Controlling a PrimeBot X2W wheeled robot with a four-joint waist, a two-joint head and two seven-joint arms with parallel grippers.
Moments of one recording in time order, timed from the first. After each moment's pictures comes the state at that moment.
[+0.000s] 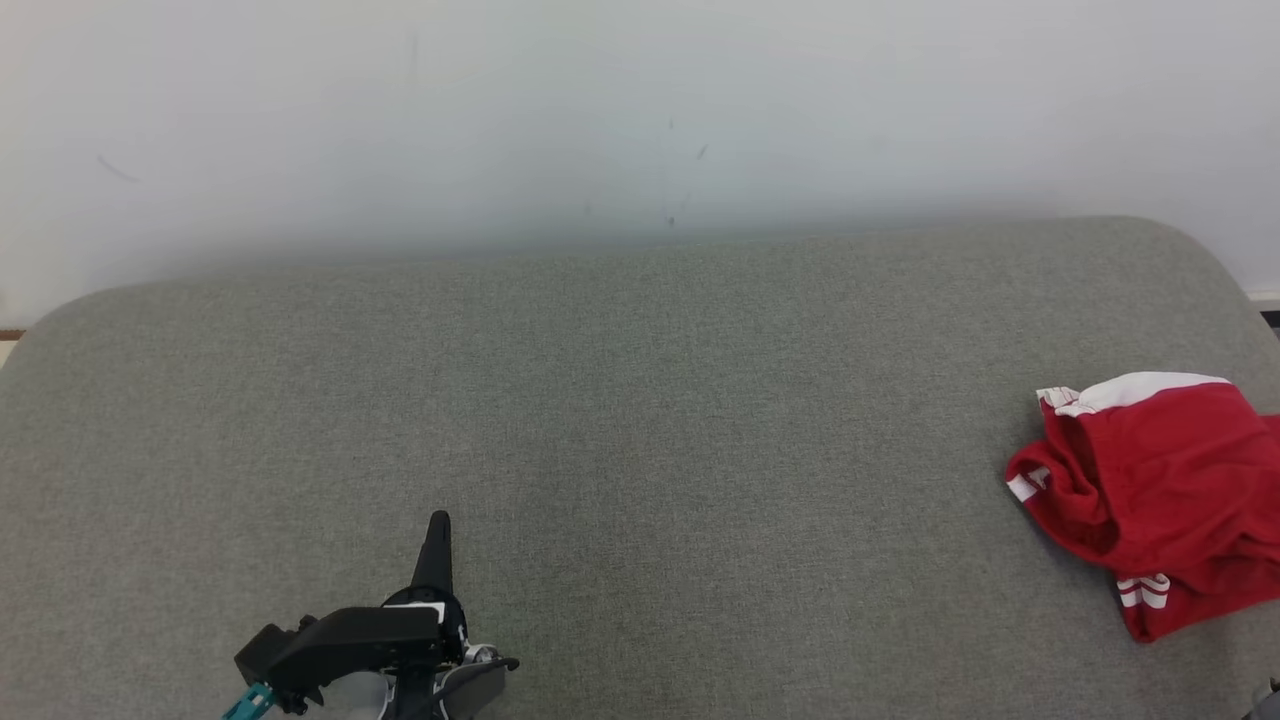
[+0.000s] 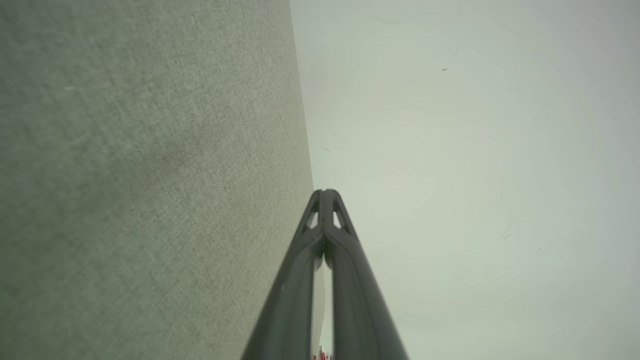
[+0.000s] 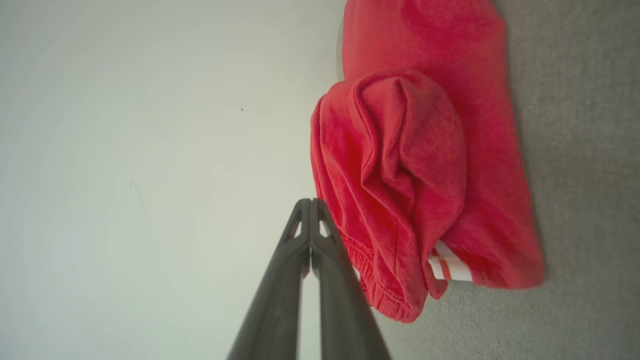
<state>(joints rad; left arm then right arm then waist) -0.47 0.05 -0.47 0.54 -1.81 -0.12 -0.26 -0.28 -0.21 -0.54 0.47 1.59 0.13 0.40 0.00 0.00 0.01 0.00</state>
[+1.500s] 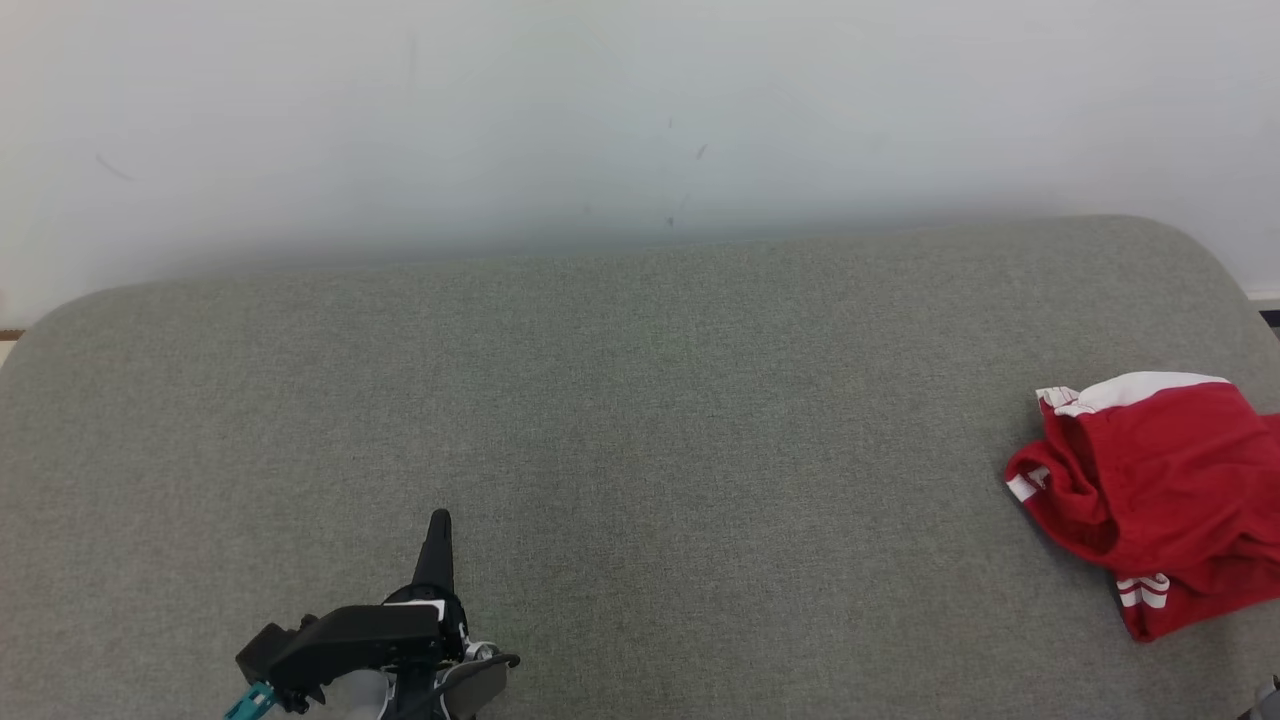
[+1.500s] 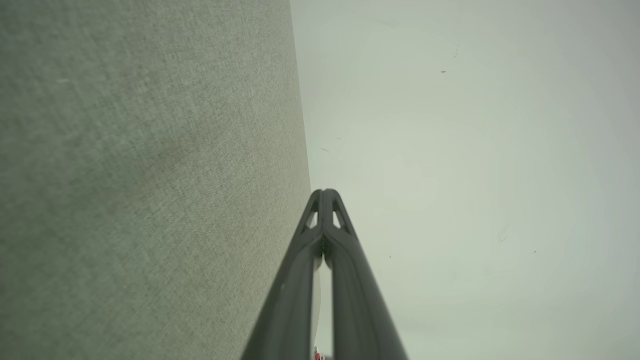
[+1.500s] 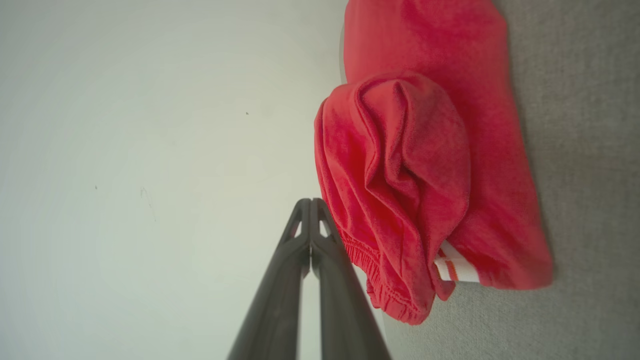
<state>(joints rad) -0.48 0.05 -0.48 0.55 -1.83 -0.13 -0.26 -0.29 -0.20 -0.57 0.48 1.59 0.13 0.42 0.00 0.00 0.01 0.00</state>
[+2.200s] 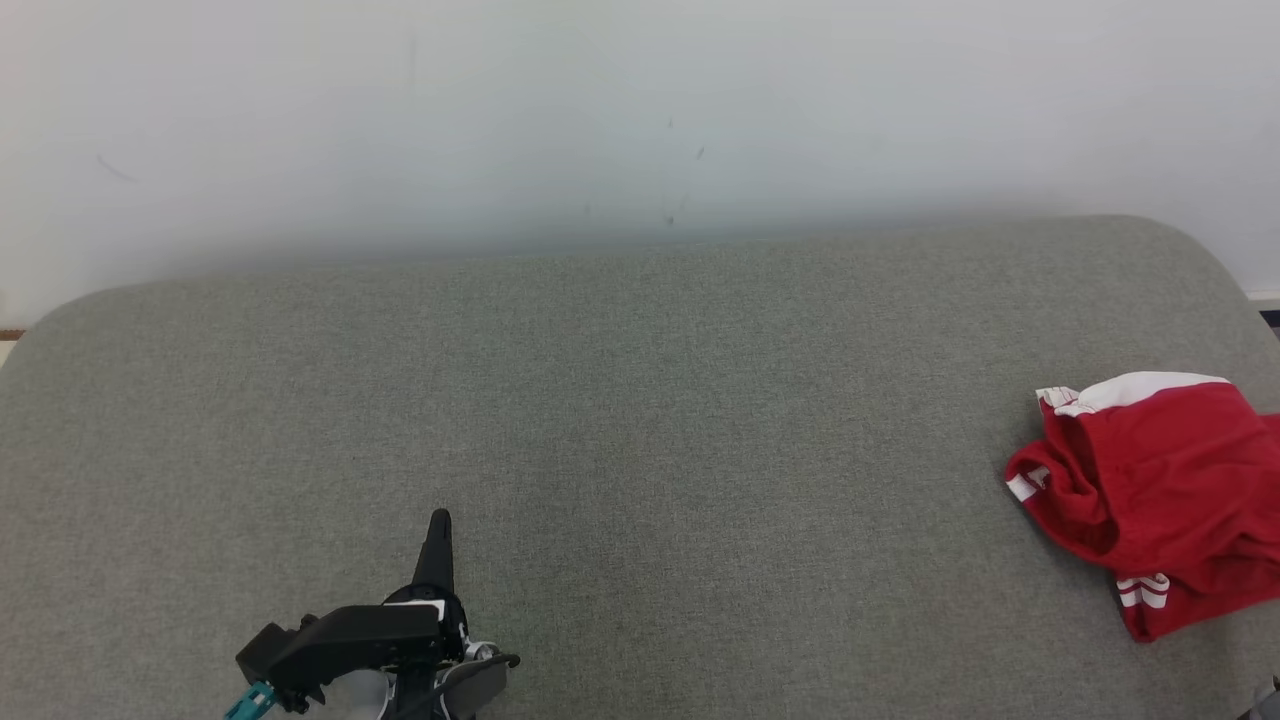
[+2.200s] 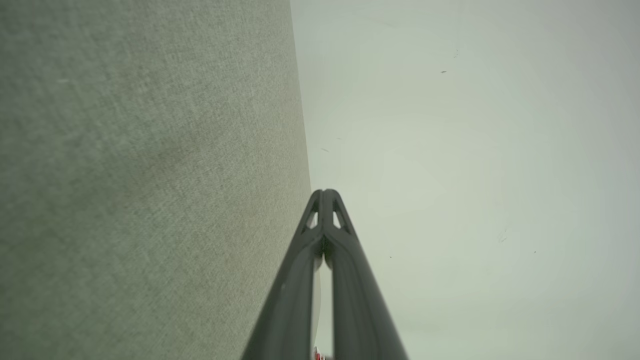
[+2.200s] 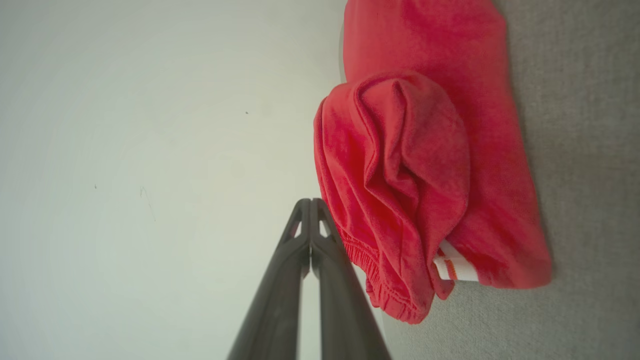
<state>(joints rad) -0.48 0.05 -0.48 0.55 -1.83 -0.13 -0.26 -0.30 -0.20 -0.58 0.48 1.58 0.13 0.43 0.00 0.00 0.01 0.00</state>
